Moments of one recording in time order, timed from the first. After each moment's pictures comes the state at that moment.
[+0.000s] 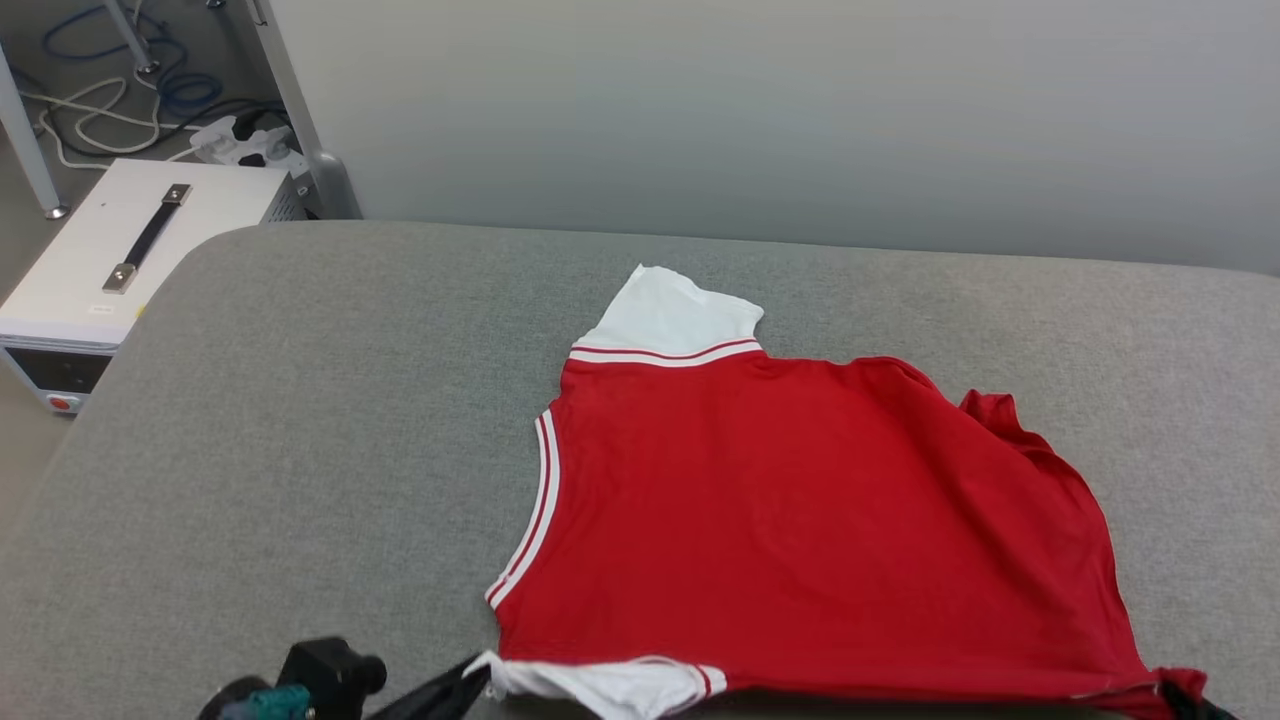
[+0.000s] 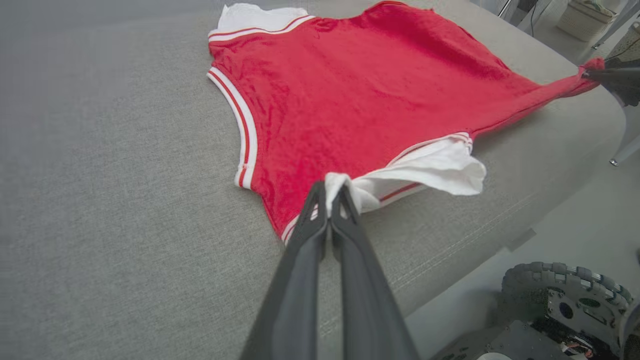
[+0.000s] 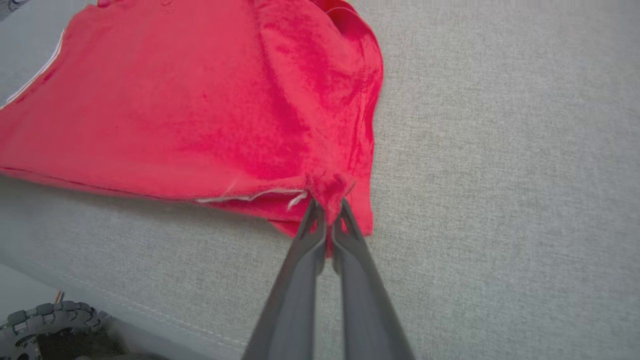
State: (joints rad) left arm 0.08 0.72 -0.63 -0.13 -0.70 -0.12 -0.02; right arm 0.34 -0.62 0.11 0.02 0.69 0.14 0.10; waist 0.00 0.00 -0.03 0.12
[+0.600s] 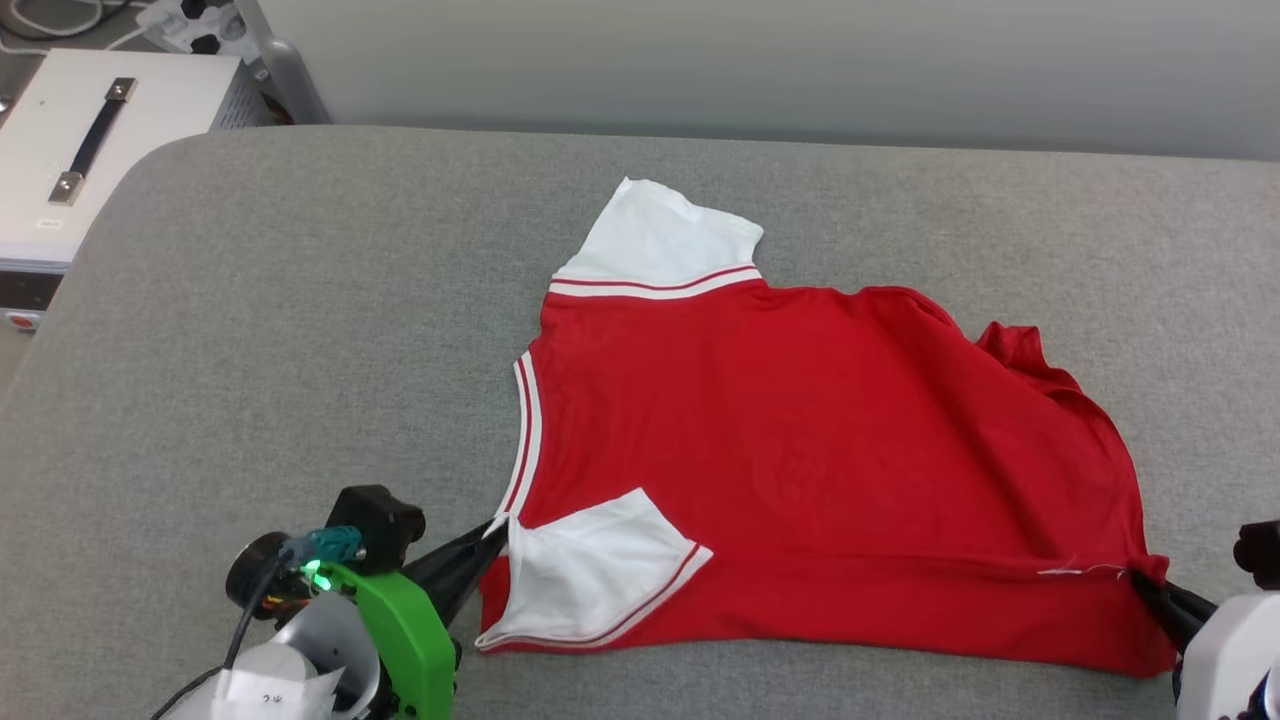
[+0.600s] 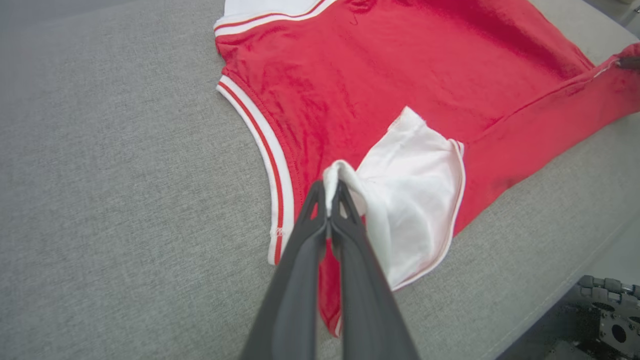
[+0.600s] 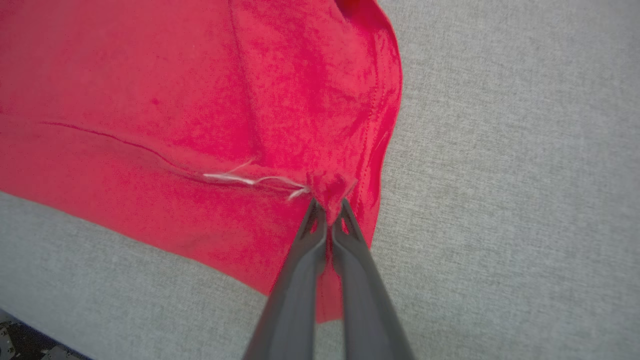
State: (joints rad) left arm -0.23 0.63 -0.69 0.07 -0.70 -0.12 0.06; right arm 0.08 -0.59 0.13 0.05 0.59 0.13 0.34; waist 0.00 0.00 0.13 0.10
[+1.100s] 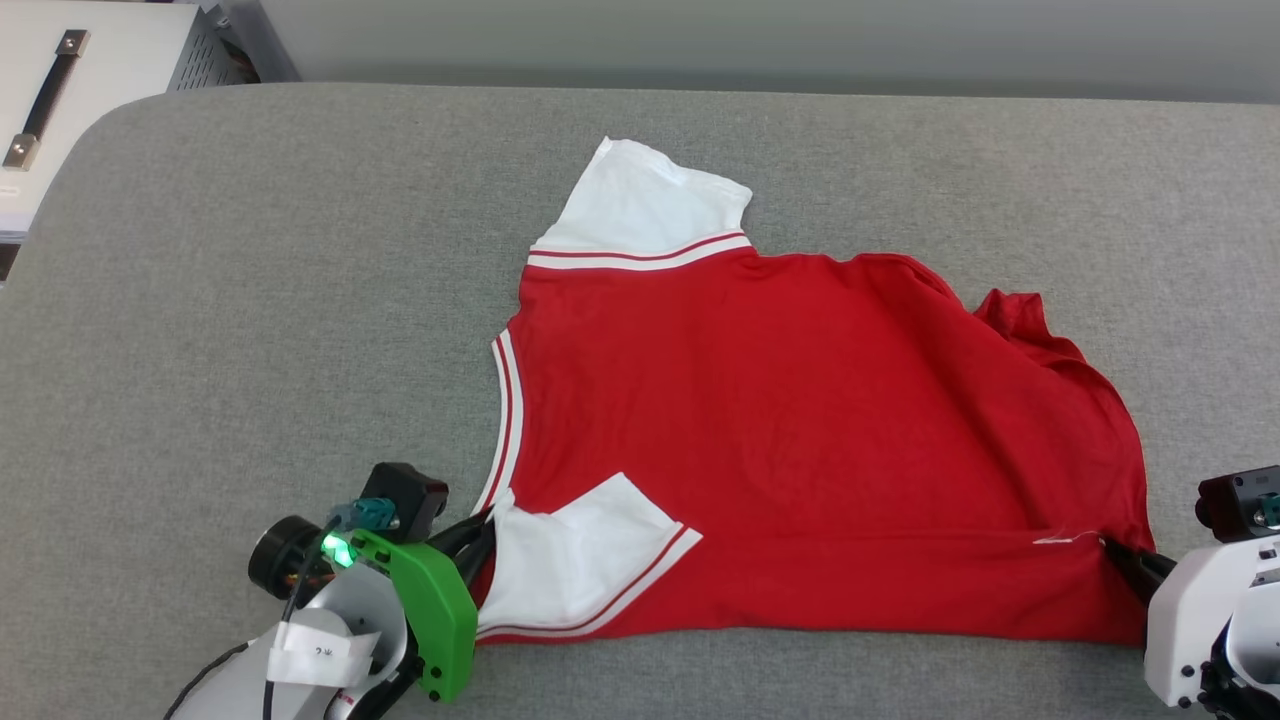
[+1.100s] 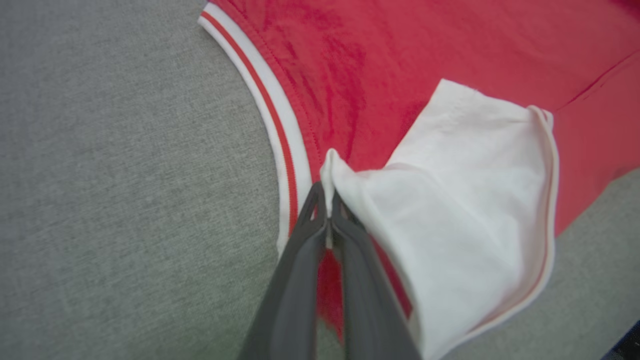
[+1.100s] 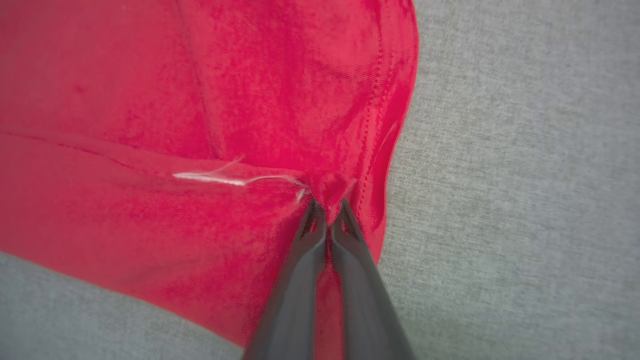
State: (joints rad) left arm -0.38 0.52 -0.78 0.36 -0.68 -0.13 0.01; right arm -0.07 -0.55 0.18 0.17 0.55 0.13 0.39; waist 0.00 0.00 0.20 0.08
